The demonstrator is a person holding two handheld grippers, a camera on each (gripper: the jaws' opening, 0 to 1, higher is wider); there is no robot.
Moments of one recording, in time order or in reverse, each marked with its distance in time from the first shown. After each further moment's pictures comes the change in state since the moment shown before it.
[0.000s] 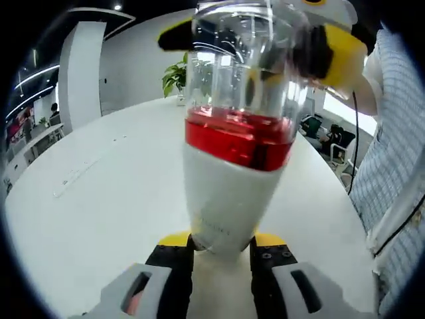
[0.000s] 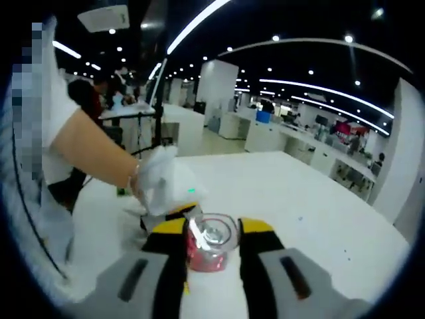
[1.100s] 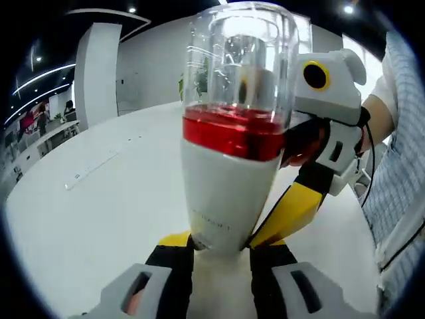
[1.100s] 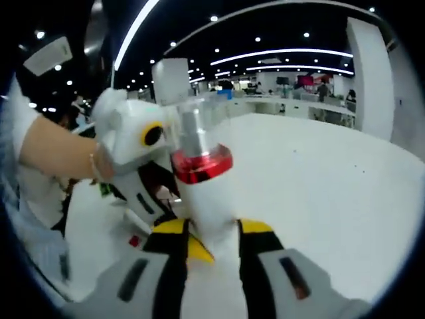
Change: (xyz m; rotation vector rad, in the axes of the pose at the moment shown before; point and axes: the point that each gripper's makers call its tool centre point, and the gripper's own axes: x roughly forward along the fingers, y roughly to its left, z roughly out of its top) left arm 0.003 0.006 0.002 -0.064 -0.035 0.121; right arm 0.006 0.004 -0.096 0.321 0.076 -0.139
